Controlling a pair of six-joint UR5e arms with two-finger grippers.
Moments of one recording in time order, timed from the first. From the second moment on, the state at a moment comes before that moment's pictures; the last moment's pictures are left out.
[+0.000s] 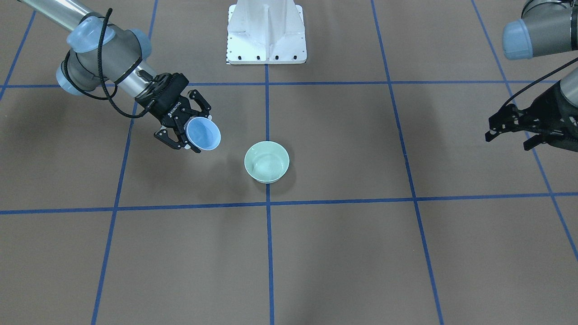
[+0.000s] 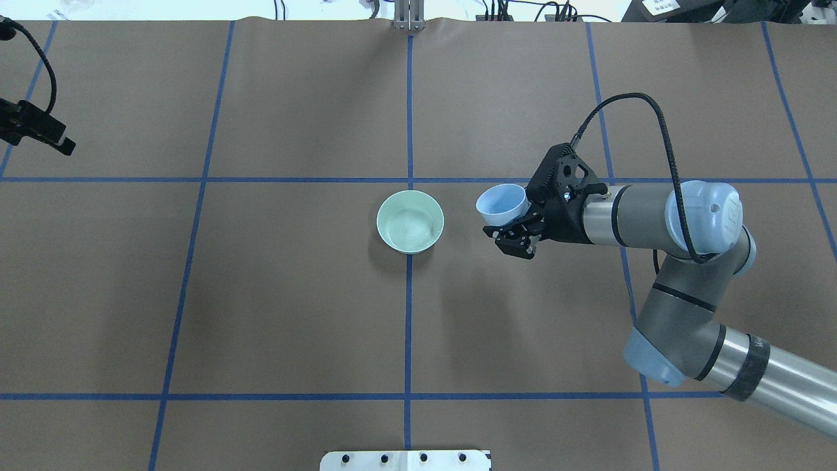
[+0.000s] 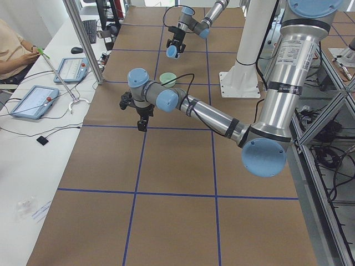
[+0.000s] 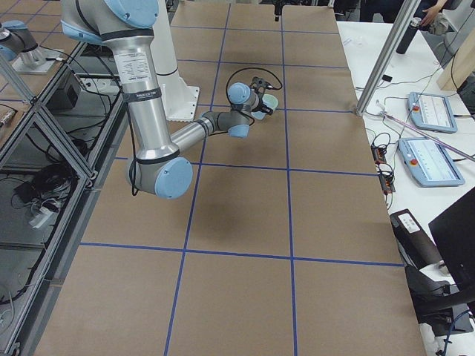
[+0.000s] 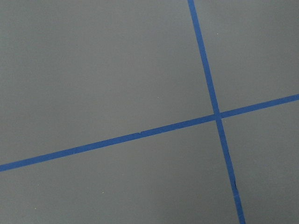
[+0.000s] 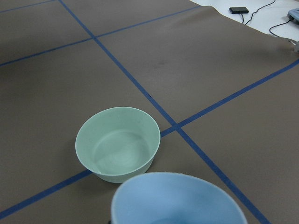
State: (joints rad) left arm -1.22 -1.78 -1.80 -1.58 -2.37 -0.32; right arm 0.59 -1.27 1.70 -0.58 1.81 0.38
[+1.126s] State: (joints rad) left arm -1.22 -1.78 -1.80 -1.58 -2.38 -0.32; right arm 0.54 -1.05 1.71 -1.04 1.75 0.38
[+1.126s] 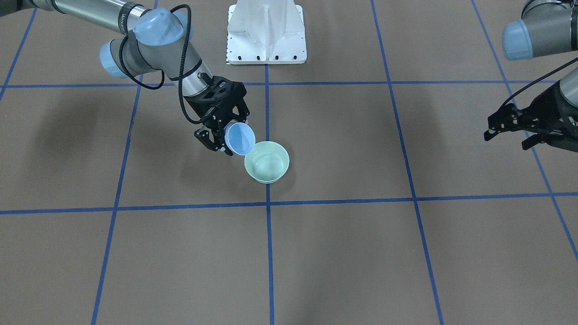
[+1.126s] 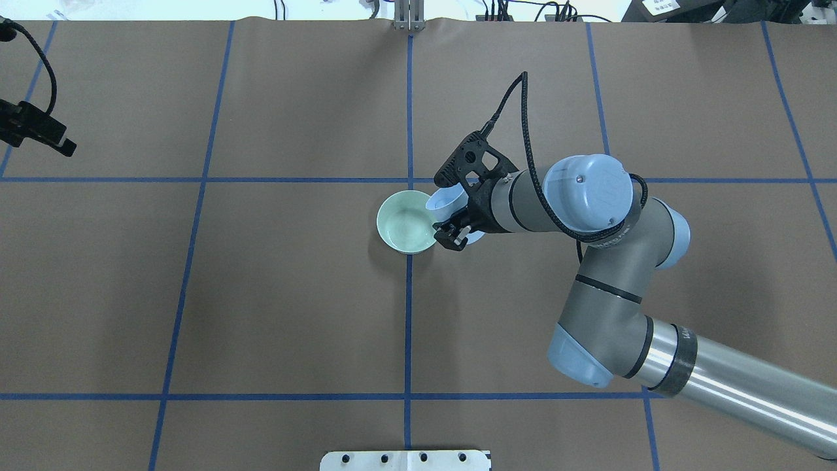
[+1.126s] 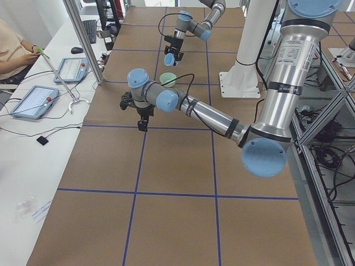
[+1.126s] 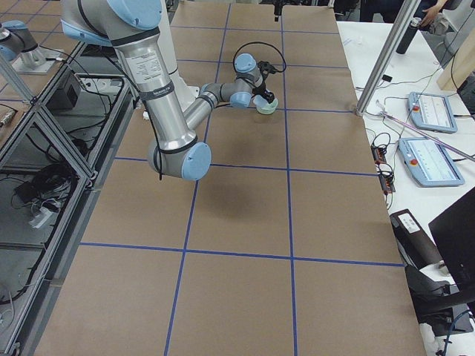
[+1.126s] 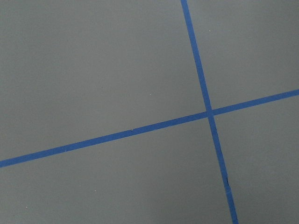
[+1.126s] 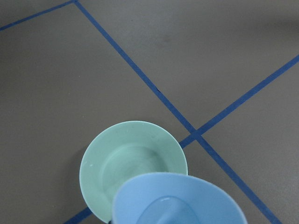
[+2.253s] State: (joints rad) left arm -1.22 -1.76 -1.80 -1.58 -2.38 -0.32; right arm 0.53 -0.91 1.71 -1.39 1.75 0.34
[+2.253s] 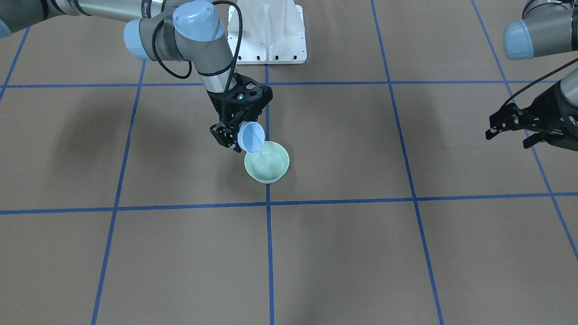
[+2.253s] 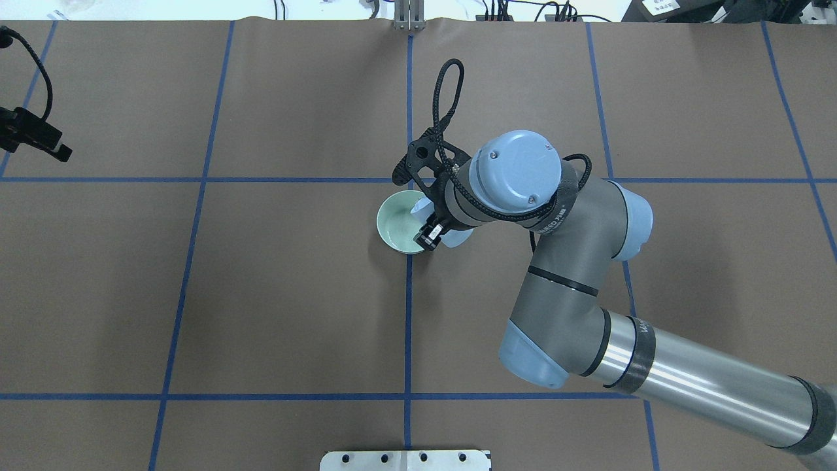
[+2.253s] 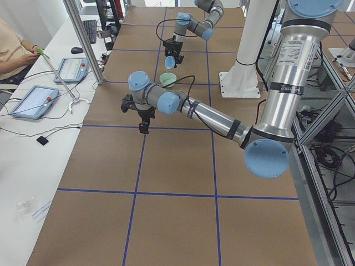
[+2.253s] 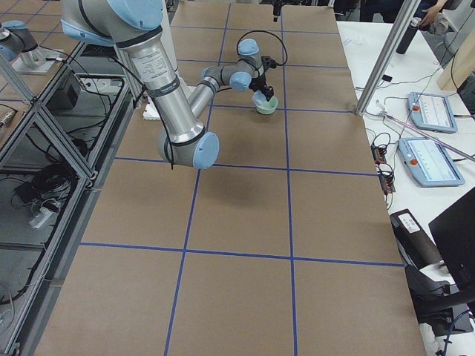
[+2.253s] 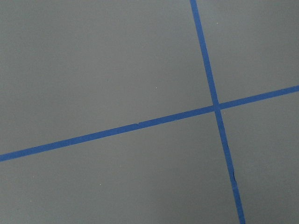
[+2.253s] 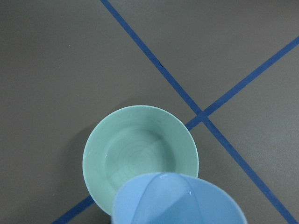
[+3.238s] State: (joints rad) left arm -1.22 -1.76 -1.80 -1.58 -2.38 -0.32; right arm 0.52 -0.88 1.72 -1.48 1.74 0.33
